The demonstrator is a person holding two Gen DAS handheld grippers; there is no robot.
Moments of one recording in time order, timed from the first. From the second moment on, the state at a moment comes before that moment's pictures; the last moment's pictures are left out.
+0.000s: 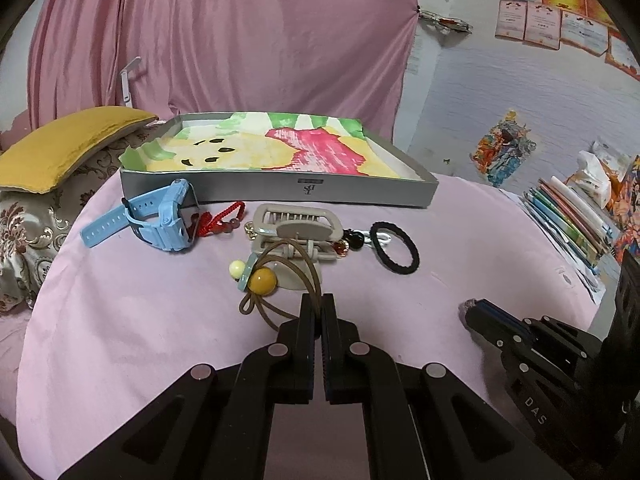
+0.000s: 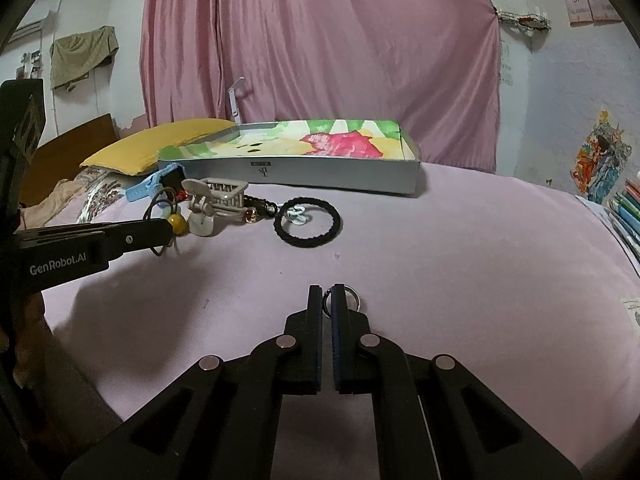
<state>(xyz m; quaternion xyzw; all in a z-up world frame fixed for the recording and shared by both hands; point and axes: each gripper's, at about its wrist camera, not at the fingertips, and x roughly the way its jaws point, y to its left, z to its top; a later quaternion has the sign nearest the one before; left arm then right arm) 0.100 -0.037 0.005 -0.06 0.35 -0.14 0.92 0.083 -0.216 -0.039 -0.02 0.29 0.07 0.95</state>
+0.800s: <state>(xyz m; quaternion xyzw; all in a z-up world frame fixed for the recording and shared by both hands) 0.107 -0.034 0.068 -0.02 0.19 -0.15 0.97 0.103 -0.199 0.042 -0.05 0.13 0.10 0.98</state>
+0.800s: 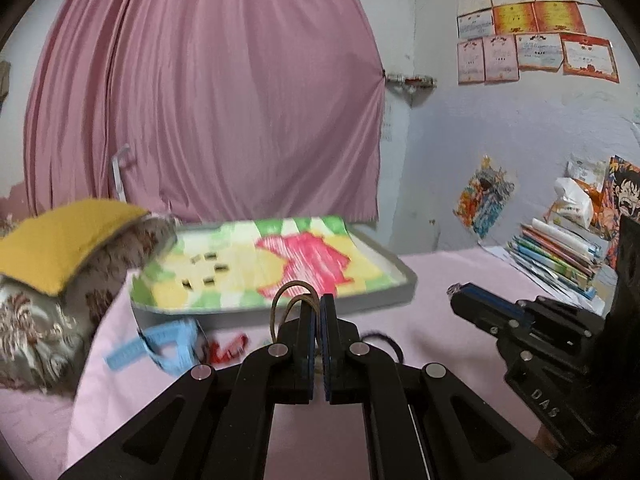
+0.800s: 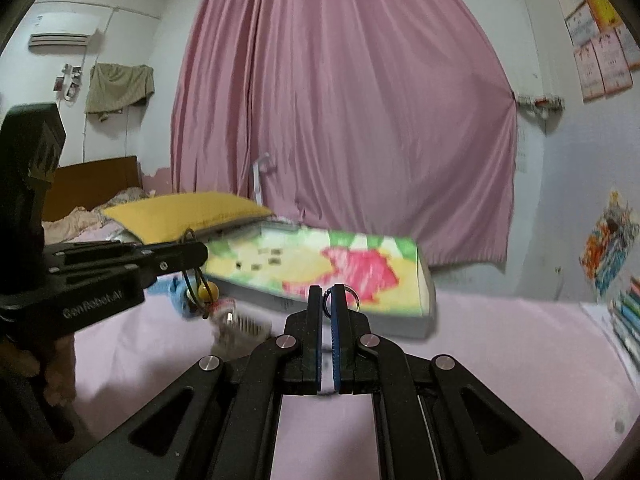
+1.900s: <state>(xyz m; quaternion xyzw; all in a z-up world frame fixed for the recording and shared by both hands) 0.280 0.021 0.046 -0.04 0.33 -0.09 0.94 0.293 -0.177 0.000 -0.01 0.29 0.16 0.94</state>
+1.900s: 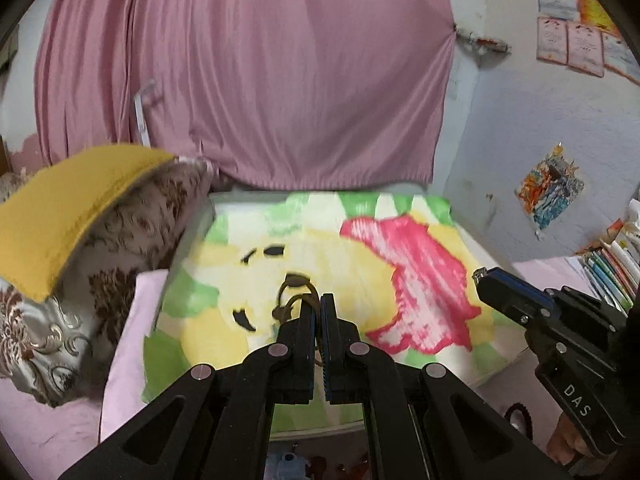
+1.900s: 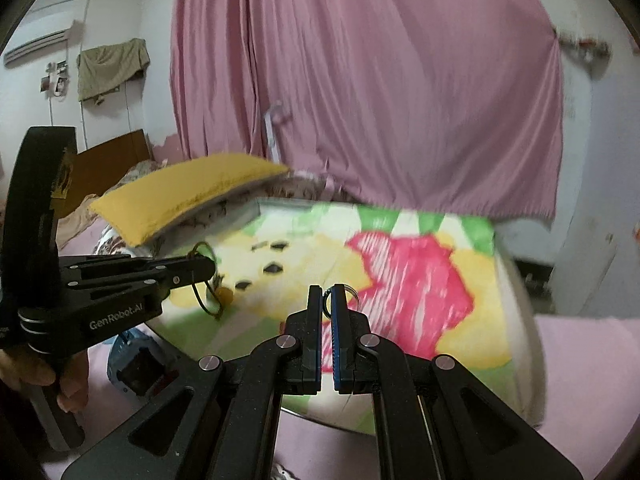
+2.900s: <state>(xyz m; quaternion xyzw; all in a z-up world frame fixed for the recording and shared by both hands) 0.265 0.025 0.037 -0.08 0.36 -0.10 0.92 0.275 -0.177 -0.001 0.01 0.32 0.15 0.94</state>
